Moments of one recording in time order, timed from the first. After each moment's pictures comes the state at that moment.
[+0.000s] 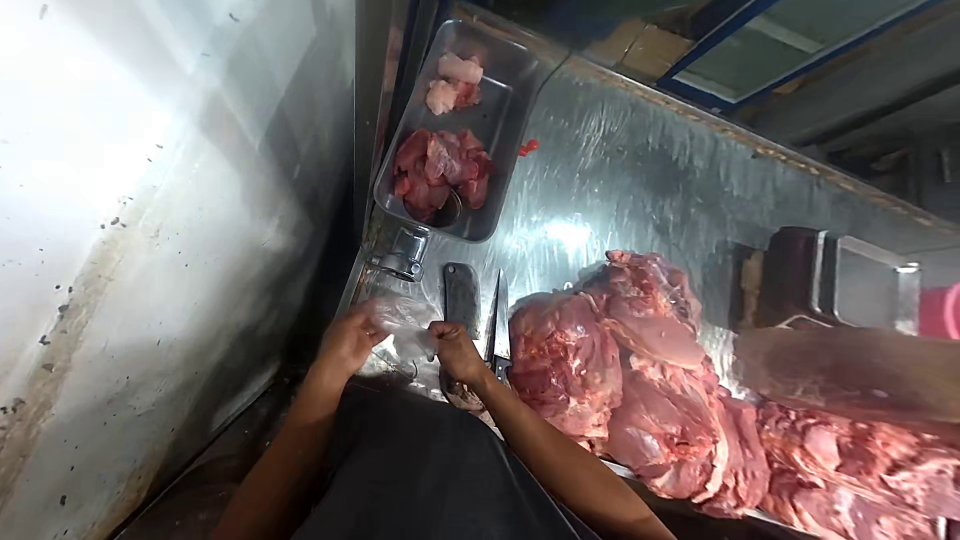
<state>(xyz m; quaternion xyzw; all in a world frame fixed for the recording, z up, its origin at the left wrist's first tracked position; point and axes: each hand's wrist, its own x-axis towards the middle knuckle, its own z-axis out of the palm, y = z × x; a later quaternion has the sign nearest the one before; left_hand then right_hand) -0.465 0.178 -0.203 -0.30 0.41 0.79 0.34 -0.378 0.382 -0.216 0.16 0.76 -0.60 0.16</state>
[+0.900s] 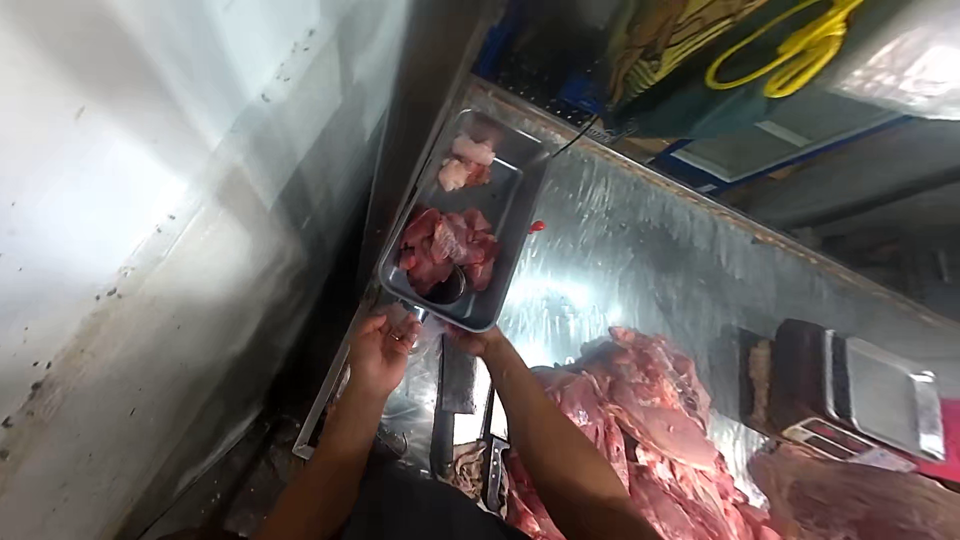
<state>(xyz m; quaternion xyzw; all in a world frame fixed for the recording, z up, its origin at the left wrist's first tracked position) -0.551 0.263 -0.157 -0.39 0.22 0.87 0.21 -0.534 0.484 -0.246 0.39 0.43 -0.81 0.10</state>
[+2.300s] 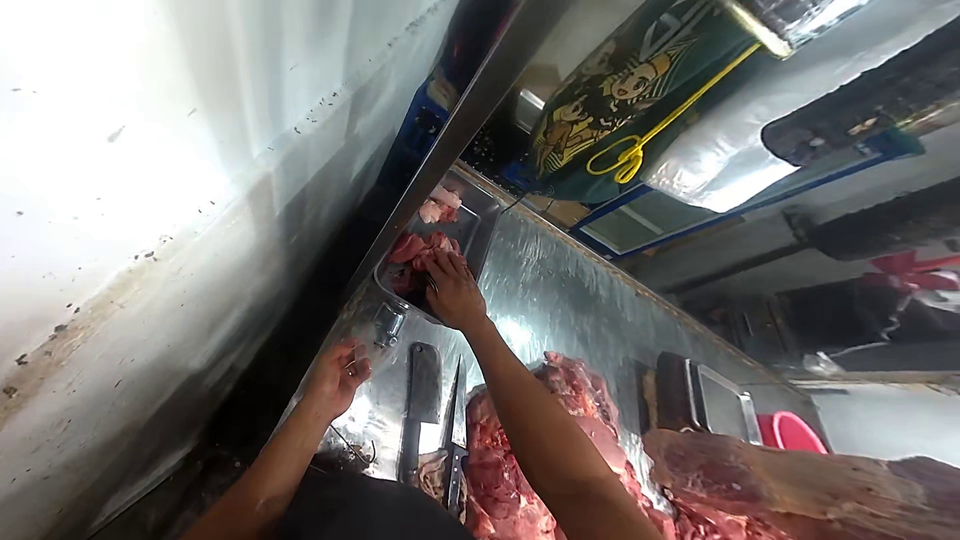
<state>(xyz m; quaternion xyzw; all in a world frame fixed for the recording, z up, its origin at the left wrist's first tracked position) -0.500 0.191 -0.179 -0.35 0.32 0.83 0.30 -0.586 0.444 -0.114 0.00 0.99 0.02 0.10</state>
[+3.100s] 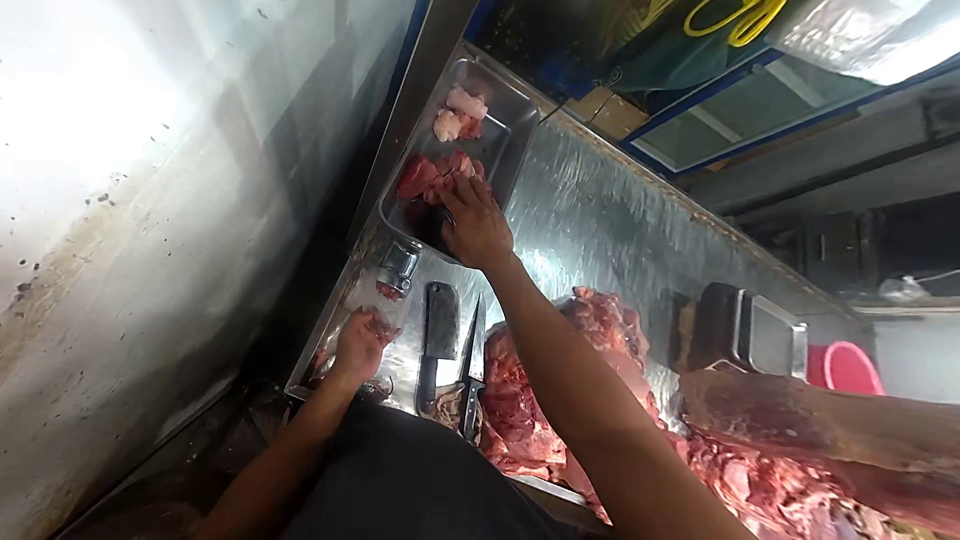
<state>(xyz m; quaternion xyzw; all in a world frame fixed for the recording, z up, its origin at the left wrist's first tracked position) -0.454 0.218 -0.229 -0.29 0.28 0.88 0.26 -0.592 0.453 -0.128 -0.02 1.00 0.03 0.07</state>
